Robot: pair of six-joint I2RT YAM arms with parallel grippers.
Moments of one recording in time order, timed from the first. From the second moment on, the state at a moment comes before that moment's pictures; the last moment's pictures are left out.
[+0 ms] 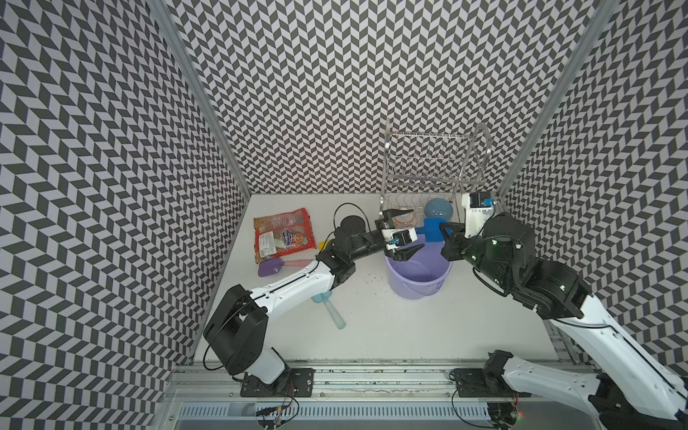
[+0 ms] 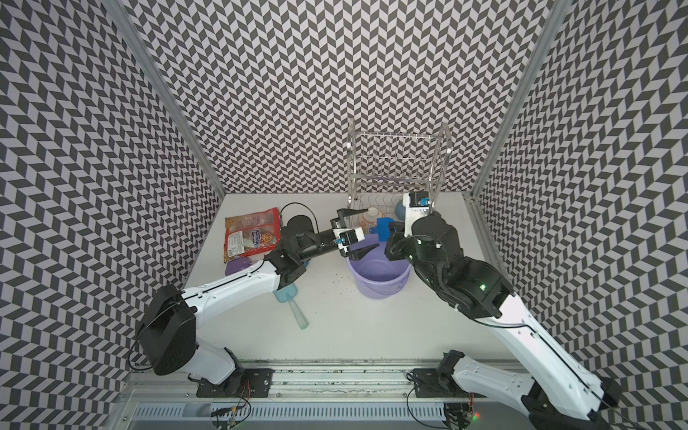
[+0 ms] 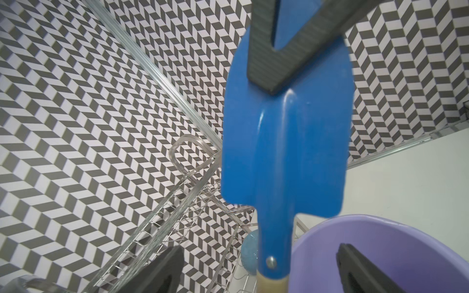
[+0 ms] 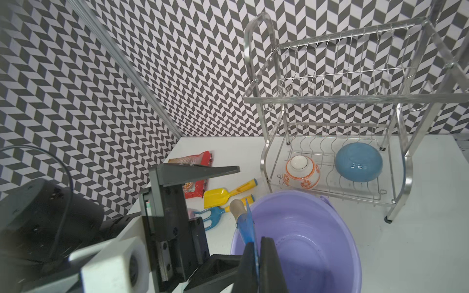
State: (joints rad) left arm -0.75 1.53 1.08 0.51 0.44 0.68; right arm 0.78 1.02 1.42 -0.77 0.37 0.43
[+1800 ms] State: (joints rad) left arm -0.57 1.13 0.71 -0.09 -0.39 -0.67; right arm 0.68 1.42 1.34 -0.98 0.41 0.36
